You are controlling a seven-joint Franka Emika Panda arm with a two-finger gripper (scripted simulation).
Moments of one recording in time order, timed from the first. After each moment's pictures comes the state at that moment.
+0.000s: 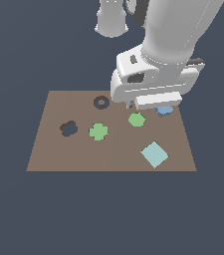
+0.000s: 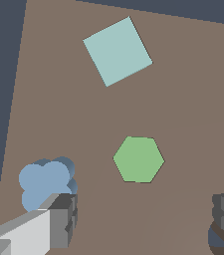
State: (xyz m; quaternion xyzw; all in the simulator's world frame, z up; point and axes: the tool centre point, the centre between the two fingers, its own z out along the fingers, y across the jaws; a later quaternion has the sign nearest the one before) arm -0.030 0.098 0.101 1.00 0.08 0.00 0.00
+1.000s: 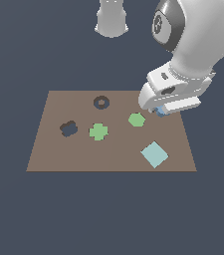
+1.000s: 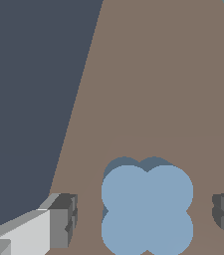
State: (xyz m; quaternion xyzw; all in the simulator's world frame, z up) arm -0.058 0.181 0.043 0.99 0.14 0.00 0.00
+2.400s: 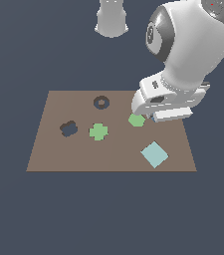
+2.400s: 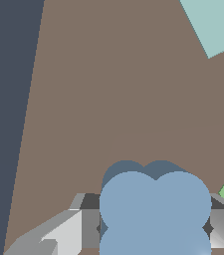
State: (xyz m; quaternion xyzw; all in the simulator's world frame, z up) arm -0.037 0.162 0.031 1.00 0.08 0.00 0.00
